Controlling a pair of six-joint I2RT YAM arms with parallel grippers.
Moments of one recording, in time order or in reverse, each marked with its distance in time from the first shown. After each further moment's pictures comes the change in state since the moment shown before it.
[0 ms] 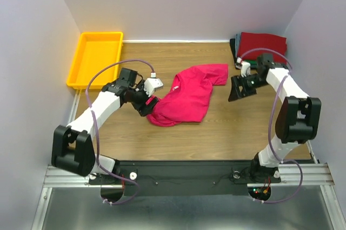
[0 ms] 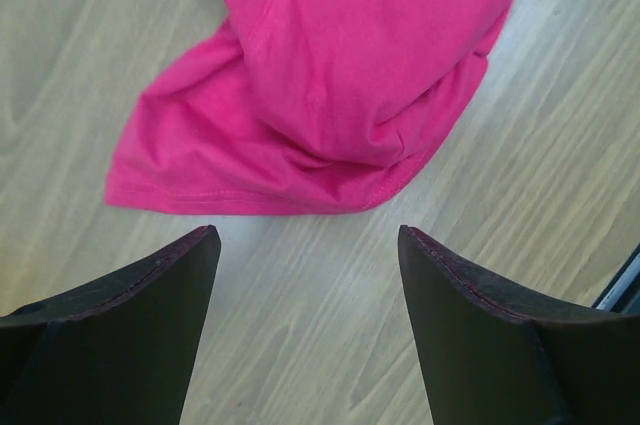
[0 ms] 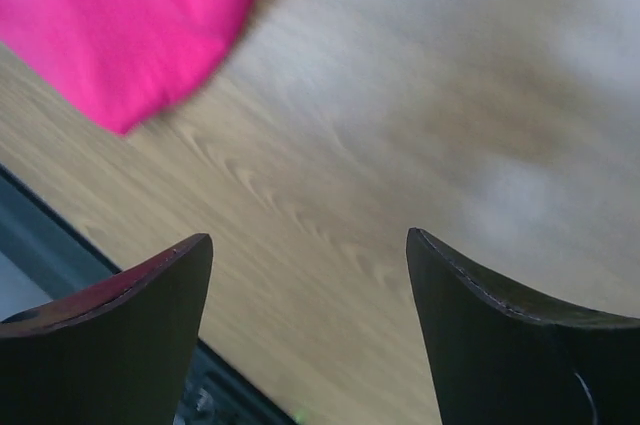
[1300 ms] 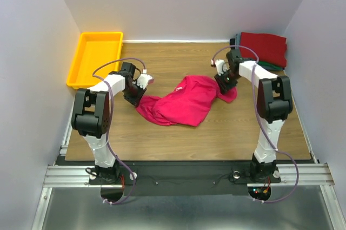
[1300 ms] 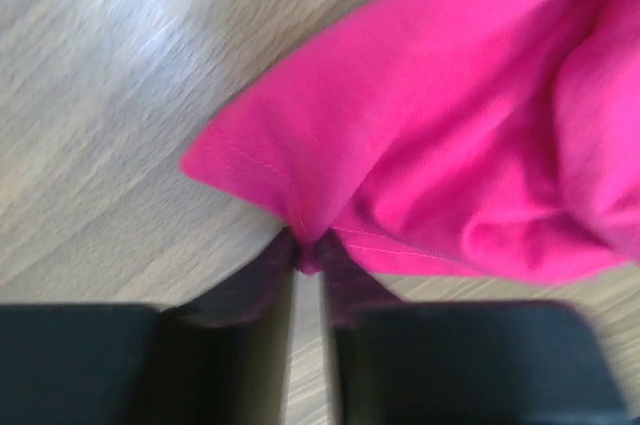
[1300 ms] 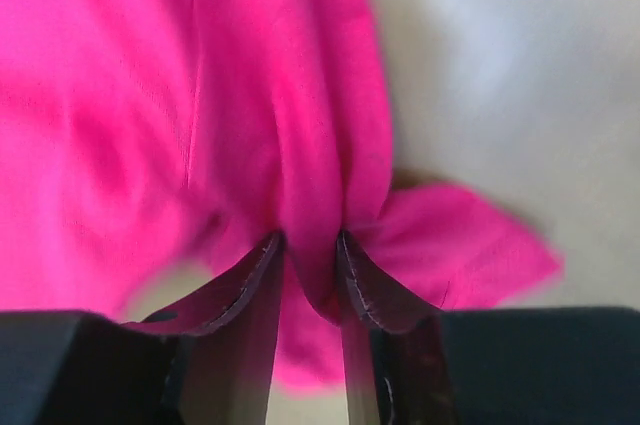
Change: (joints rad) left arm 0.140 0.487 0.186 0.015 -0.217 -0.135; right arm 0.271 0.444 0.344 0.238 0.351 -0.020
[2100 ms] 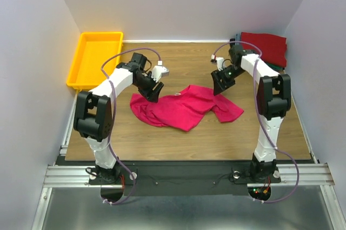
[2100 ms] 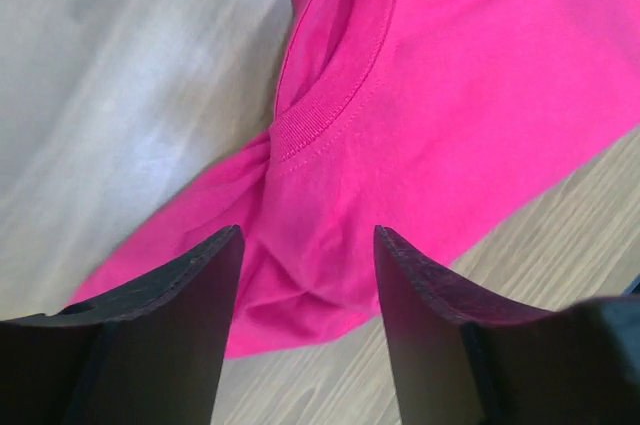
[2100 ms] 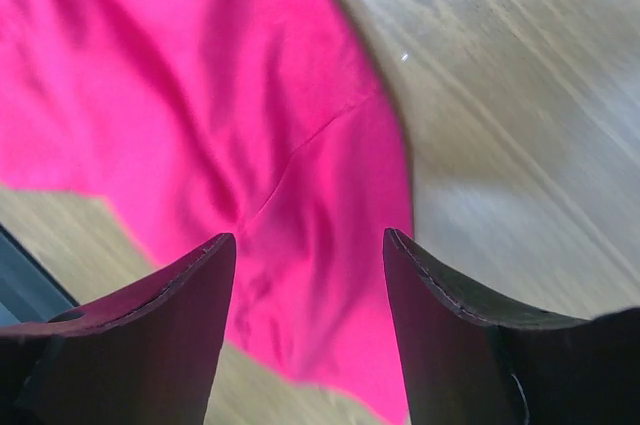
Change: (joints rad) left arm -0.124 -0.063 0.183 -0.134 0.255 0.074; right arm -0.030 -0.027 0.123 -0.341 -0.293 -0.054
